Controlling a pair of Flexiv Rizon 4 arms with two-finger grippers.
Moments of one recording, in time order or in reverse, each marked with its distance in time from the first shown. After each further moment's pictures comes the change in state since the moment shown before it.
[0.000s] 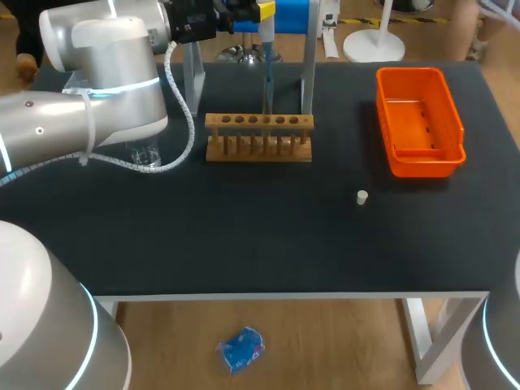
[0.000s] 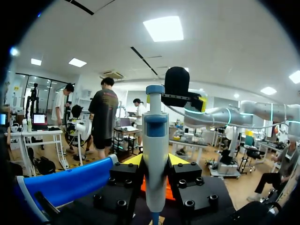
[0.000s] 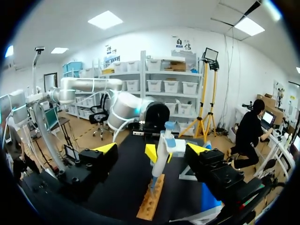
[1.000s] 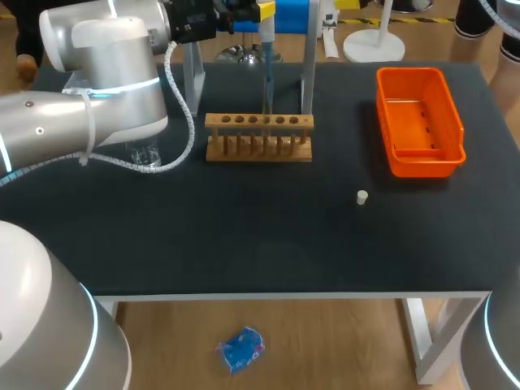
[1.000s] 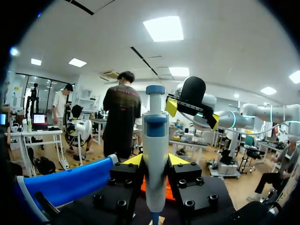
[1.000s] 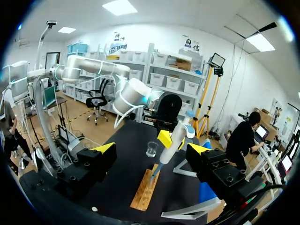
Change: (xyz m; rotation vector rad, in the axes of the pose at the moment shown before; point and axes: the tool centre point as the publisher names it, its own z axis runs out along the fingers) left arm 0.000 0.000 0.000 0.000 0.000 0.000; right arm 0.039 -0.032 -0.012 0.086 -0.050 -0.150
